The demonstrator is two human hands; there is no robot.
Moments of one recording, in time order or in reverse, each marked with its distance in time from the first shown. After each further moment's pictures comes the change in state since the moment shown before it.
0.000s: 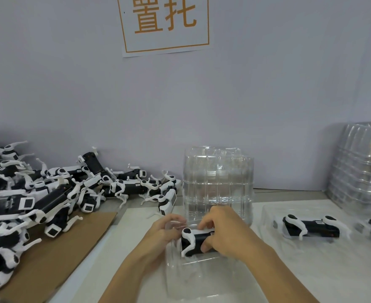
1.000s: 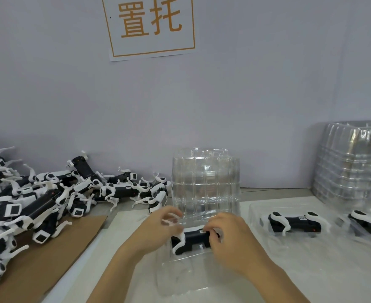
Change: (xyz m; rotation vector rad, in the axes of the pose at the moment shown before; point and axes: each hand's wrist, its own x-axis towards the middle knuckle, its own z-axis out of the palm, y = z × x) left_hand -0.001 0.029 0.011 0.542 -0.018 0.107; right_hand -0.036 0.027 -0.001 0.062 0.239 -0.109
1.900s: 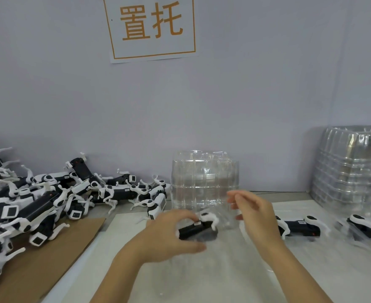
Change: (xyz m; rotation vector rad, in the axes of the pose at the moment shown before) left_hand -0.018 0.038 0.002 0.320 -0.172 0.209; right_hand 0.020 0.014 -0.031 0.753 0.436 0.264
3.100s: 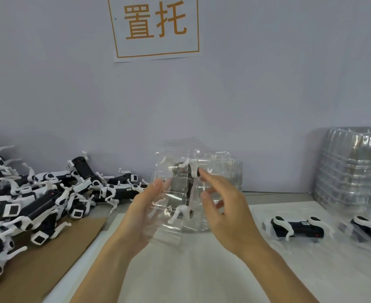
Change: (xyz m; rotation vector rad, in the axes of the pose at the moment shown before) left_hand -0.013 -0.002 -0.027 -1.089 0.294 -0.002; right_hand -0.023 -0.041 0.043 -0.285 -0.265 -0.446
